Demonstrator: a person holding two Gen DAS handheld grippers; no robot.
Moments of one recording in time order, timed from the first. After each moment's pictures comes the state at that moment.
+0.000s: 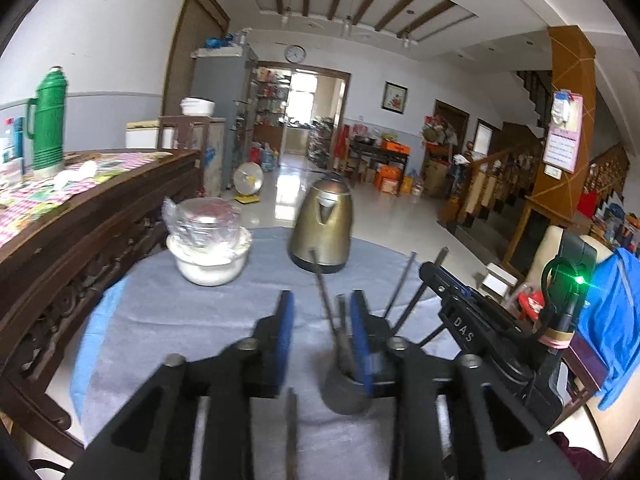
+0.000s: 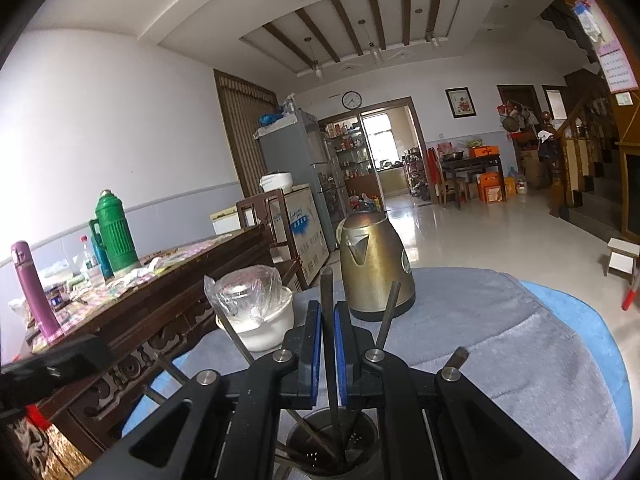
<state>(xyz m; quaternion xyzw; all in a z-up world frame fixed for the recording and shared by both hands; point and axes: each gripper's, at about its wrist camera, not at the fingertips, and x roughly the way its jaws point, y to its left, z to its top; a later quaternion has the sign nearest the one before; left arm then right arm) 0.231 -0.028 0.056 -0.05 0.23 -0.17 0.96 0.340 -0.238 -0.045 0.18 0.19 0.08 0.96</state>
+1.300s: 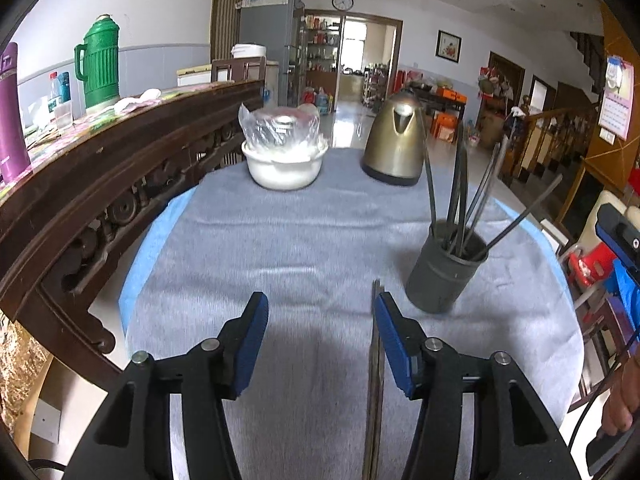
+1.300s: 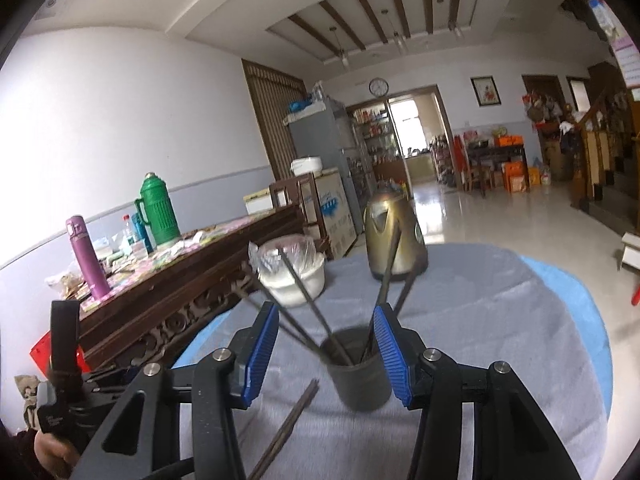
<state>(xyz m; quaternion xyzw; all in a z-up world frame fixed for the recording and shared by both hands) 0.207 0.012 -0.035 -0.02 0.34 -0.07 0.94 0.225 -0.261 -0.048 0.18 0.21 0.14 0.95</state>
